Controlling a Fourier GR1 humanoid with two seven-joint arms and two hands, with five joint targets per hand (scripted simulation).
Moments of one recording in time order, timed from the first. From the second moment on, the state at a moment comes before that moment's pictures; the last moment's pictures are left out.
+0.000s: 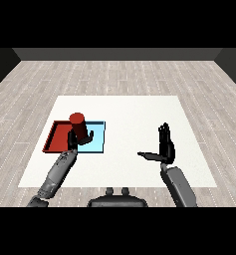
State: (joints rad) left arm -0.35 0.31 -0.28 -1.18 0.15 0.59 -0.24; right arm -0.05 -0.27 0.27 -1.72 -0.32 -0.40 -0.31
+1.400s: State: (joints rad) left arm -0.72 0.40 -0.06 -0.10 0.06 0.50 -0.12; right arm -0.13 -0.27 0.12 -1.42 -0.32 -0.33 -0.36
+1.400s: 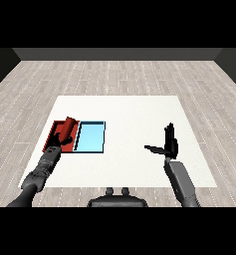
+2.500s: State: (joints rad) left arm -0.72 0.46 0.08 -0.20 0.17 0.33 -0.35; right arm -0.11 -0.24 0.09 -1.42 -0.35 -0.25 -0.43
